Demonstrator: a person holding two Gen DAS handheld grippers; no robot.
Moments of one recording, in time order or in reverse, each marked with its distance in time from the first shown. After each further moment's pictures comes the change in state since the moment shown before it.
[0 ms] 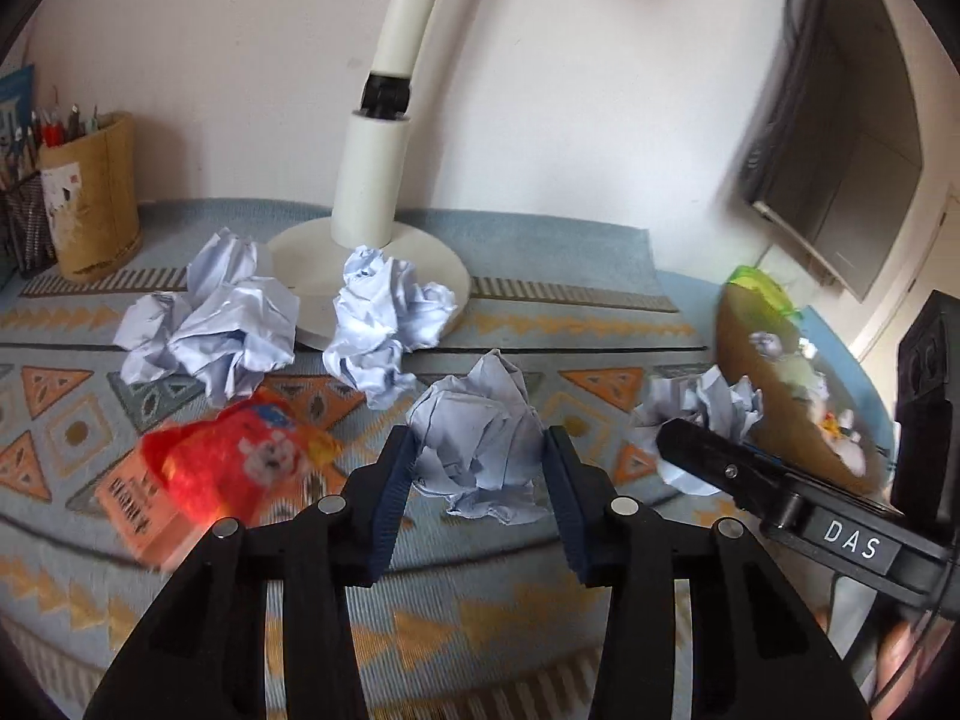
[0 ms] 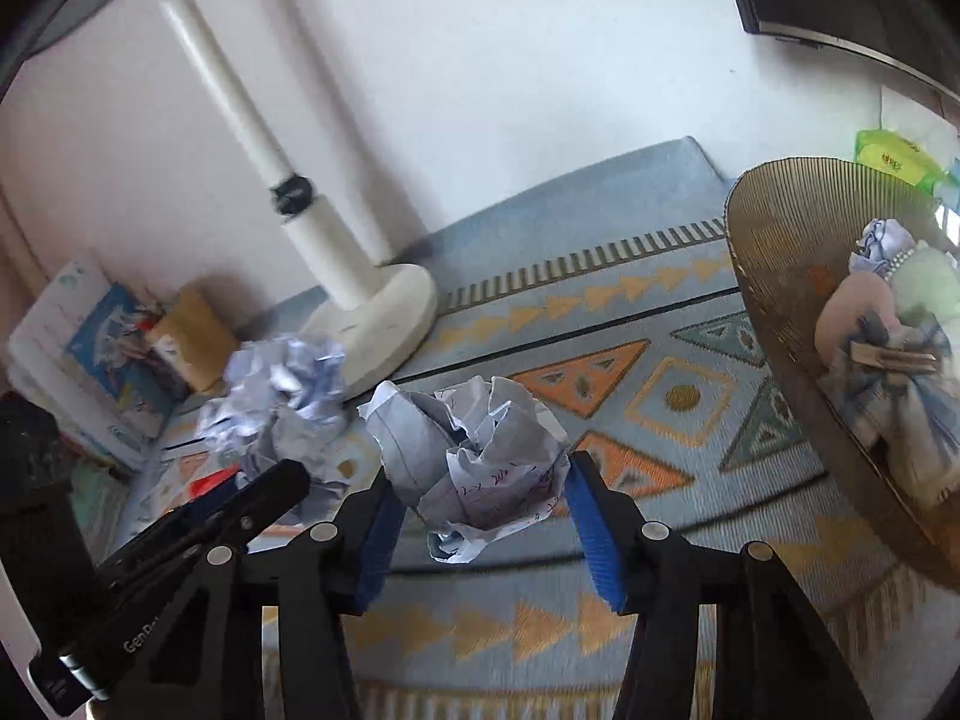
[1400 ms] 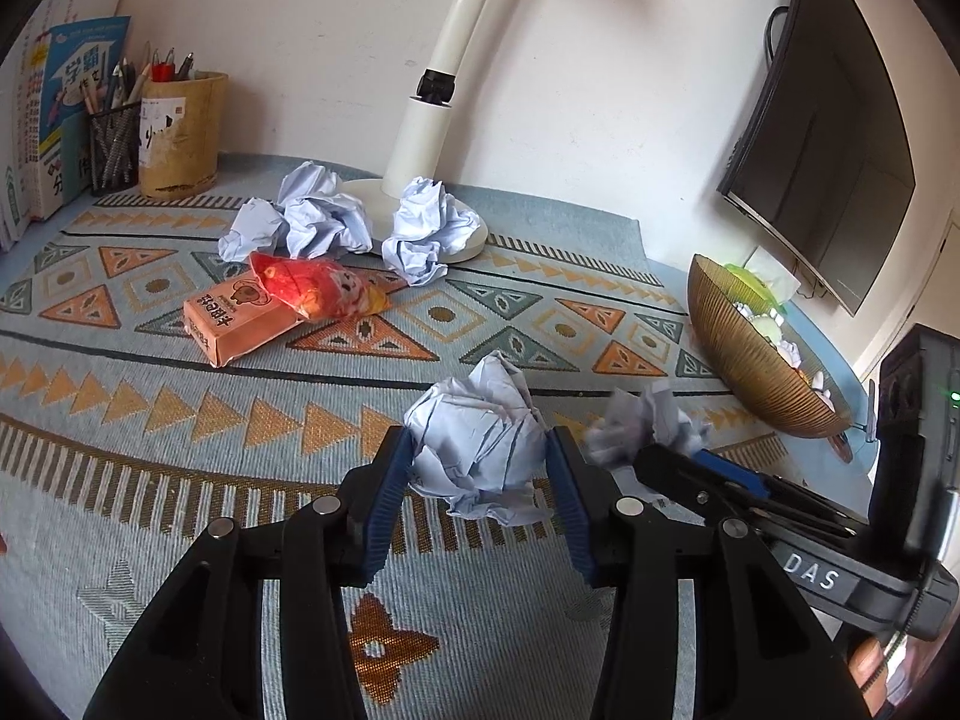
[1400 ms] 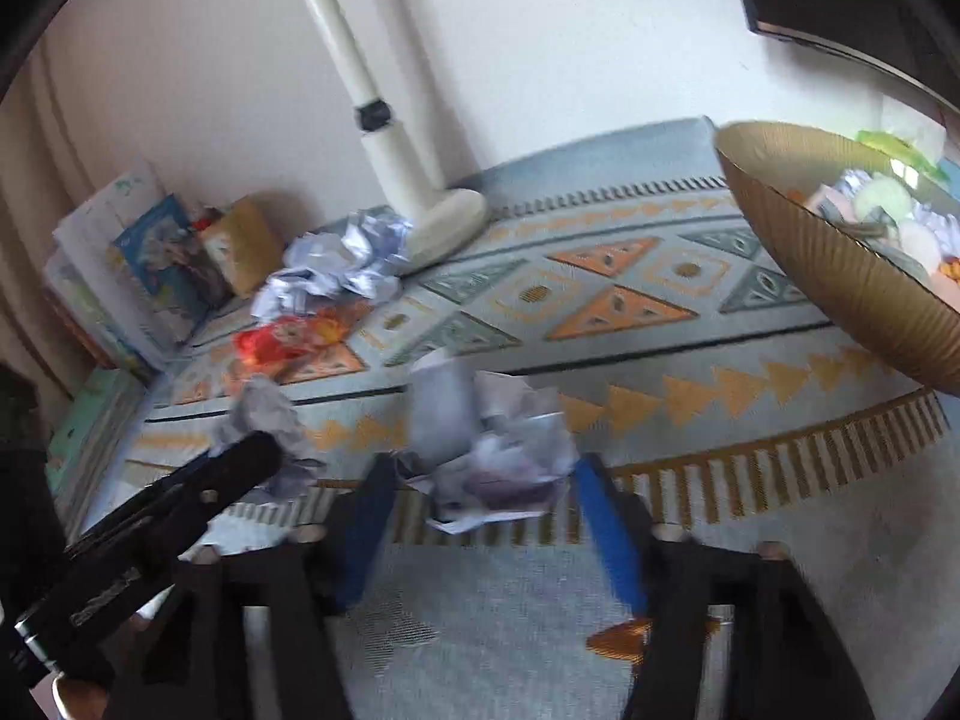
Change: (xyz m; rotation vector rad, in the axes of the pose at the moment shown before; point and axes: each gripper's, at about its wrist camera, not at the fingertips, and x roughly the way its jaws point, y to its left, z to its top) left arm -0.053 0.011 -0.073 -0.067 -0.044 0.020; right arm -0.025 0.023 -0.079 -0.124 0.002 0.027
